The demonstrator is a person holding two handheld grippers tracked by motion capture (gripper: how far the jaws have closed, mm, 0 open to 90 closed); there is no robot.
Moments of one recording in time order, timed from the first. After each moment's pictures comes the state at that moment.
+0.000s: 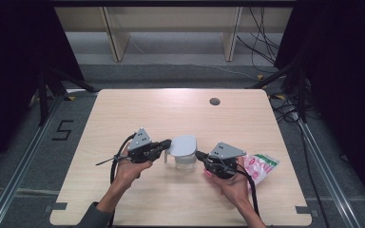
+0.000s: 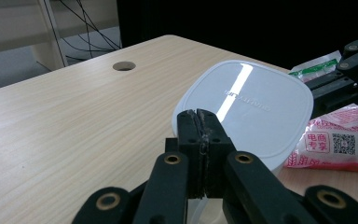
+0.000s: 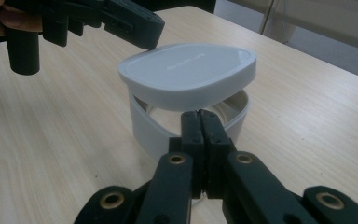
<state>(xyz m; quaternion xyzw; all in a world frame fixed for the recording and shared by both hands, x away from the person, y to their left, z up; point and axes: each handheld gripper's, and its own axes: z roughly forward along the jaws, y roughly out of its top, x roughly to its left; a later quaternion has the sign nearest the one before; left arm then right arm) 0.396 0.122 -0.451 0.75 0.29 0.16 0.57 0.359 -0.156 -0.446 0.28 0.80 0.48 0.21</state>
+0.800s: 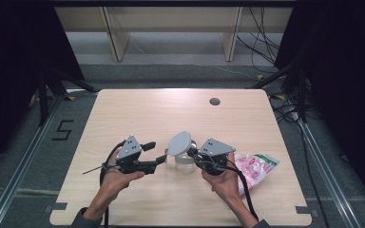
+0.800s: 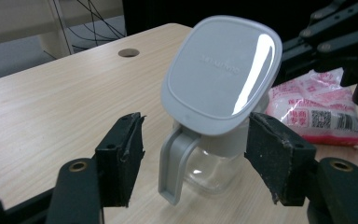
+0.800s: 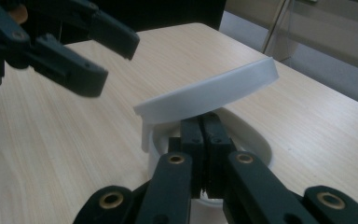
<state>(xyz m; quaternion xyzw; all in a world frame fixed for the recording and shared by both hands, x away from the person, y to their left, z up) 0.363 0.144 -0.443 0.77 0.30 0.17 0.54 0.364 -0.127 -0.433 0.25 0.80 0.49 0.22</state>
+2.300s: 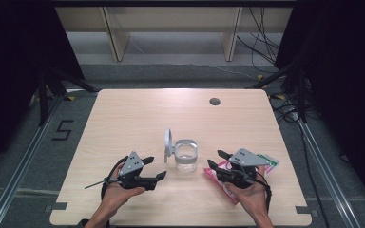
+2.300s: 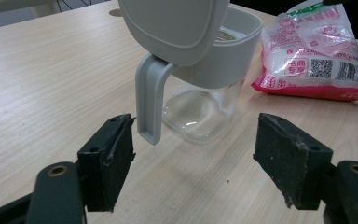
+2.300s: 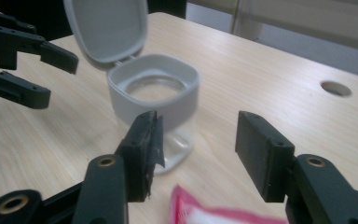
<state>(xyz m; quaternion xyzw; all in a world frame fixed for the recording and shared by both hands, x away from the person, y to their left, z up) 0.339 0.144 -0.480 0.78 0.32 0.16 0.51 0.328 -0.199 -0.437 0.35 0.77 0.49 0.22</state>
